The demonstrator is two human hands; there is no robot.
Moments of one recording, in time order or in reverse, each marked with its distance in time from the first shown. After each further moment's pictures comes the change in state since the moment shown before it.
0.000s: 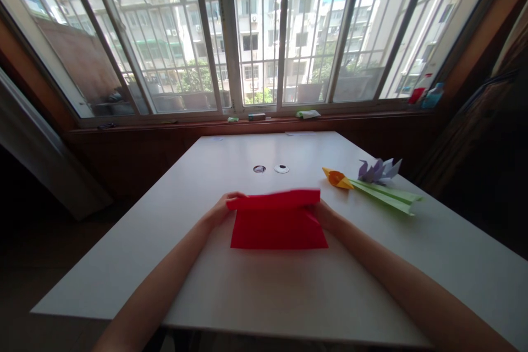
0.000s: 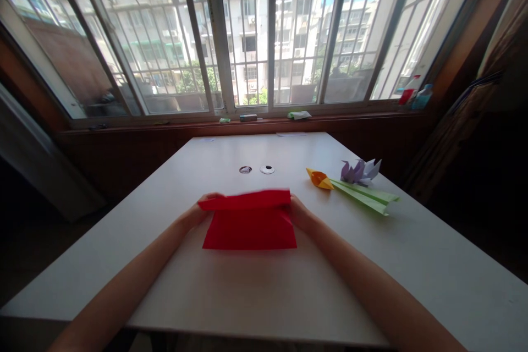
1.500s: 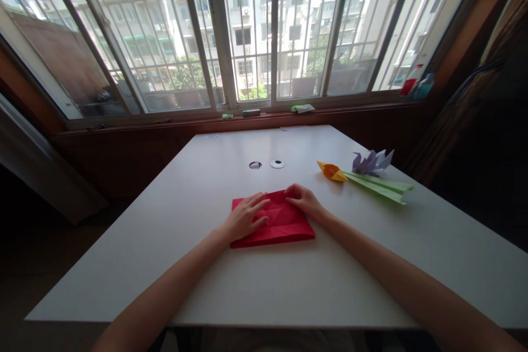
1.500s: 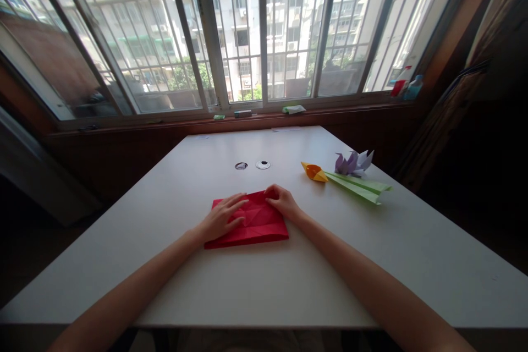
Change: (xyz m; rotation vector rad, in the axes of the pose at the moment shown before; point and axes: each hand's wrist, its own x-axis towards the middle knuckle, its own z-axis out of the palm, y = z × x) left_hand -0.021 -0.003 0.054 1.091 -0.220 0.555; right_hand 0.011 0.017 -0.009 -0.771 0.097 -0.468
